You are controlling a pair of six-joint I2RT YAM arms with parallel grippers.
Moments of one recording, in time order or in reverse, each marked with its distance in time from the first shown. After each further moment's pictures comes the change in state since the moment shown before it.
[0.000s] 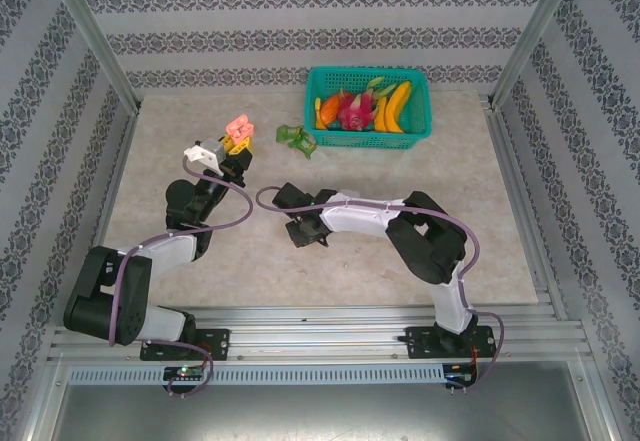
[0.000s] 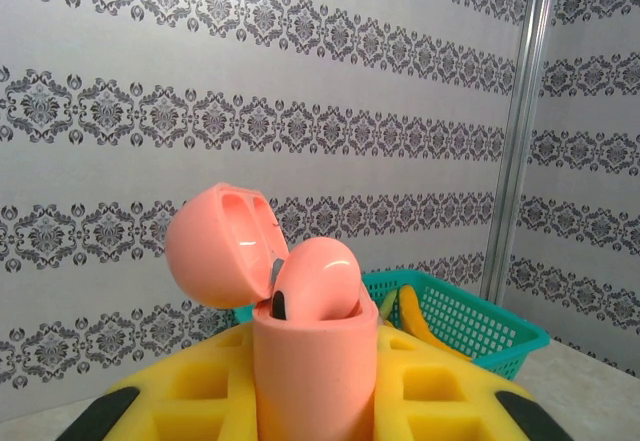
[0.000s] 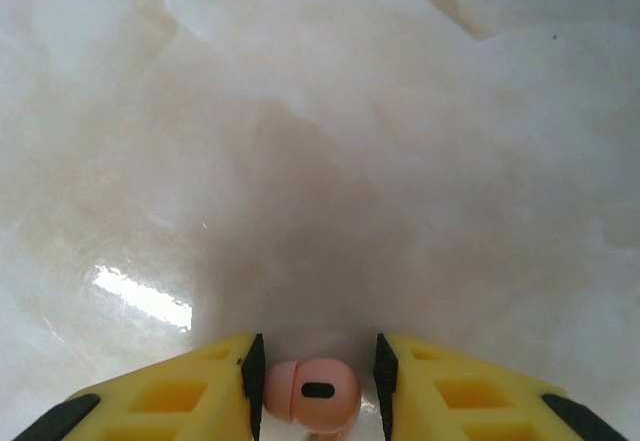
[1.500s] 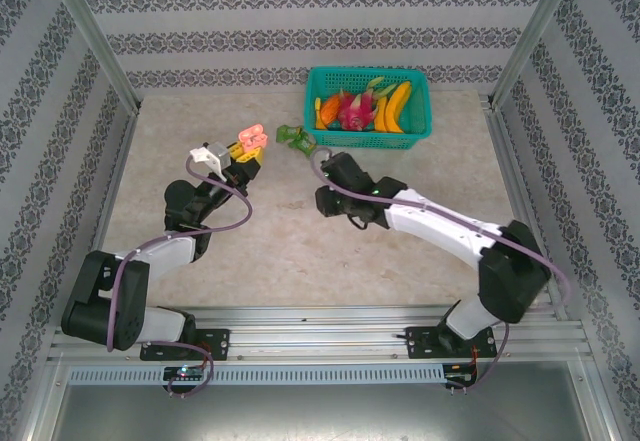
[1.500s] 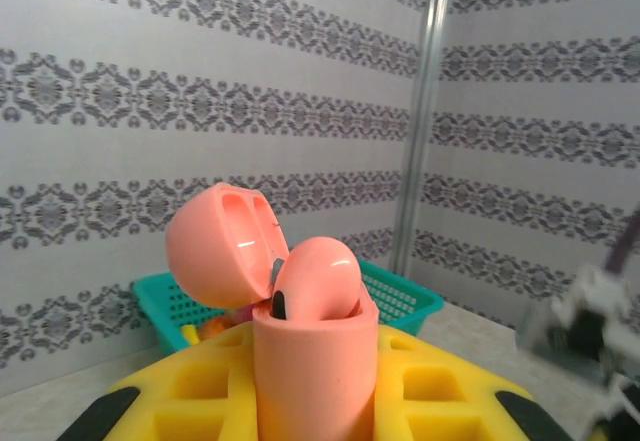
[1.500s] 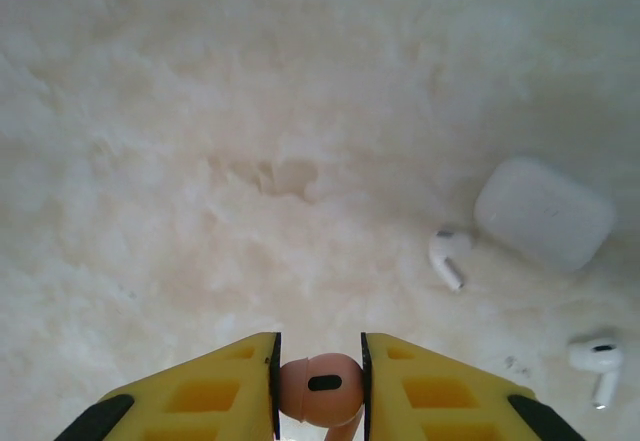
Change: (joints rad) left arm -0.002 -0.031 -0.005 -0.035 0.218 -0.069; right arm -0.154 -0.493 -0.198 0.127 -0.024 0.043
